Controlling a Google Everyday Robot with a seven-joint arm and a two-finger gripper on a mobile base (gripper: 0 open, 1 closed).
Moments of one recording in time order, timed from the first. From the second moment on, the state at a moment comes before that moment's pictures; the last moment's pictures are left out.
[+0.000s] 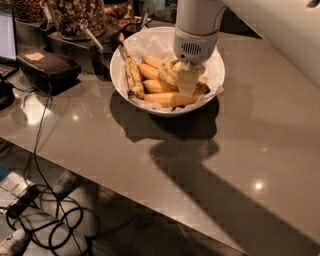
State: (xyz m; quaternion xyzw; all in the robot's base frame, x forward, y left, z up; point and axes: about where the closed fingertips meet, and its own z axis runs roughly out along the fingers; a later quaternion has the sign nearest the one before) arm 0.571 -0.079 0.923 -0.59 0.81 -0.04 0.07
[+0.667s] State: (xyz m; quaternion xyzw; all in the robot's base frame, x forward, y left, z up) arm 0.571 -0.080 0.932 -0.60 0.79 -0.03 0.10
